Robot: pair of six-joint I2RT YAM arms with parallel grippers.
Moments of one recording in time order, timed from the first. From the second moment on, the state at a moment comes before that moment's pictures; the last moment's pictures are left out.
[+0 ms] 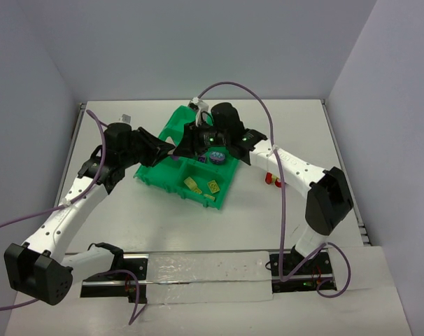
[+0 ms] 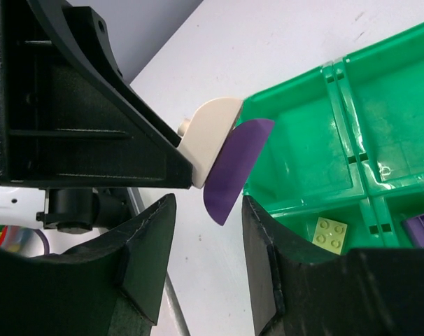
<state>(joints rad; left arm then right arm) -0.38 1.13 1.01 -0.39 0.18 -1.14 0.70 1.68 1.41 -0.13 -0.53 0.39</state>
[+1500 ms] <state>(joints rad) -0.38 1.11 1.01 -0.41 0.15 -1.14 0.52 1.65 1.20 -0.09 -0.29 0.54</state>
